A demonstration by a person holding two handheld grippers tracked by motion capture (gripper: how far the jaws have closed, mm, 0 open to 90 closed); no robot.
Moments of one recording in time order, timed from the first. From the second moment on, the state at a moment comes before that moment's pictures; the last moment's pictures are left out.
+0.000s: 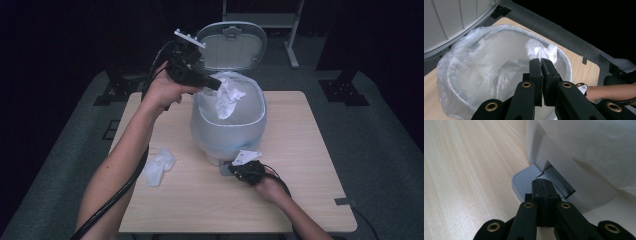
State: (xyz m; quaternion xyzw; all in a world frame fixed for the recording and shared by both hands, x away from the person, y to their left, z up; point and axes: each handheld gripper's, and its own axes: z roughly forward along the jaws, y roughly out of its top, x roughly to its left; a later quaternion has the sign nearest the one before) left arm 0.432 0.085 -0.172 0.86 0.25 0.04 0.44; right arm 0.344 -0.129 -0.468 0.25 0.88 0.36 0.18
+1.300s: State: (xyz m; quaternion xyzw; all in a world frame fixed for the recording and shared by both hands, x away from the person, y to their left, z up) left arm 0.443 0.071 -0.200 0.87 0.25 0.02 0.42; right arm 0.344 -0.129 -0.469 0.25 0.88 0.36 0.18
